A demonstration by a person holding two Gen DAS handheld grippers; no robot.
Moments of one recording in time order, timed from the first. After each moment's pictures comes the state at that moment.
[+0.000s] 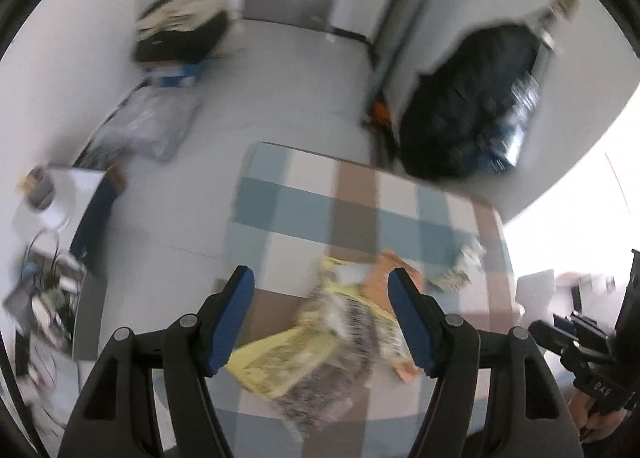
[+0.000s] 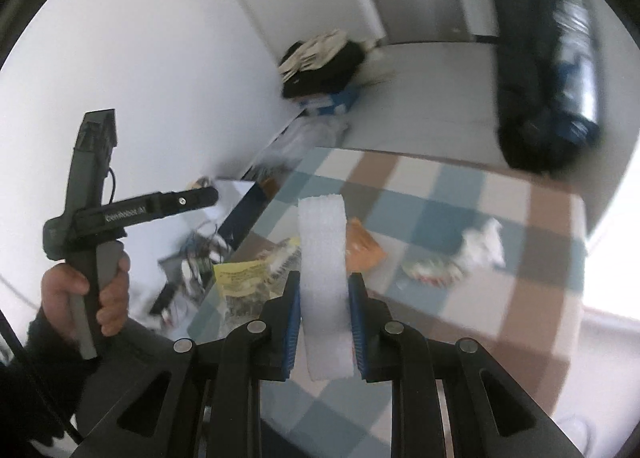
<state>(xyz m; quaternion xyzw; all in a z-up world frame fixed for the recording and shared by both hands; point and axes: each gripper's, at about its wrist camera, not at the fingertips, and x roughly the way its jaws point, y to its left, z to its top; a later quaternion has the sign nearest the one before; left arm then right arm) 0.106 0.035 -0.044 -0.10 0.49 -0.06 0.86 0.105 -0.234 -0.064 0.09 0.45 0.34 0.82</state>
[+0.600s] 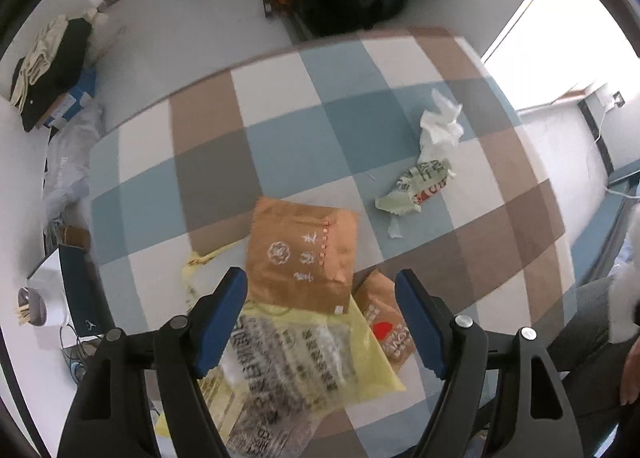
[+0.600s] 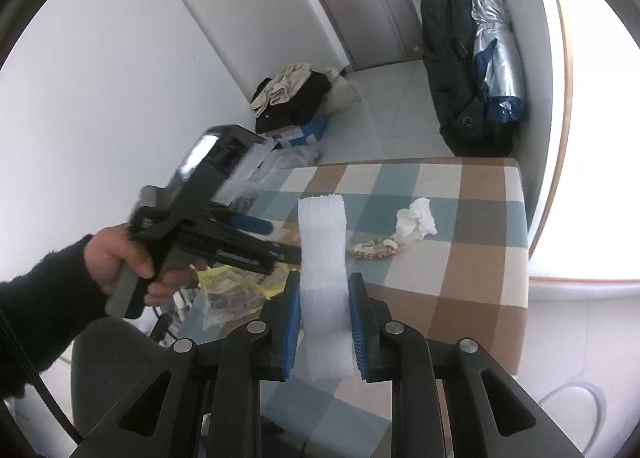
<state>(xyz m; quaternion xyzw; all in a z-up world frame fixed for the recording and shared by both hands) 0.163 -0.090 -0.119 0.13 0.63 -0.16 0.75 0.071 -0.301 -0.065 0.14 0.42 0.30 0.85</state>
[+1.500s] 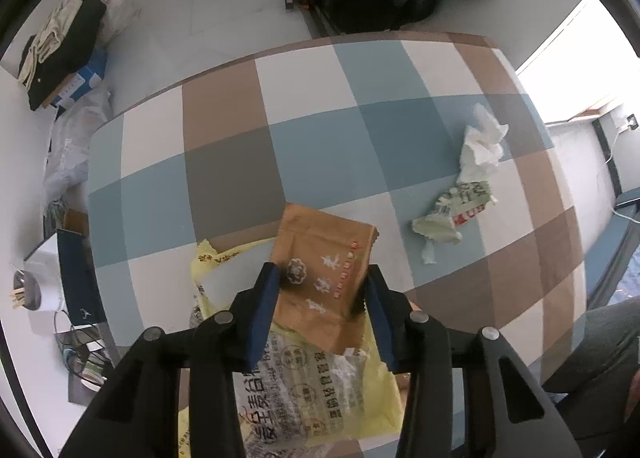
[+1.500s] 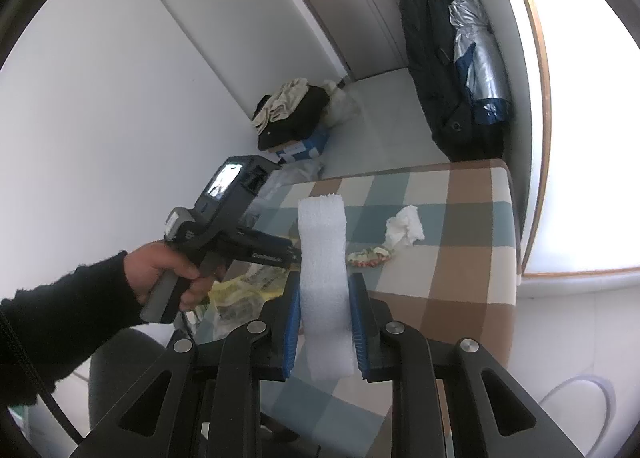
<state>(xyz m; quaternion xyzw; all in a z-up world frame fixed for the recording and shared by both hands) 0.176 -0.076 -0.129 0.09 0.64 -0.14 0.75 0.070 -0.329 -0.062 0.18 0.40 0.30 0.85</state>
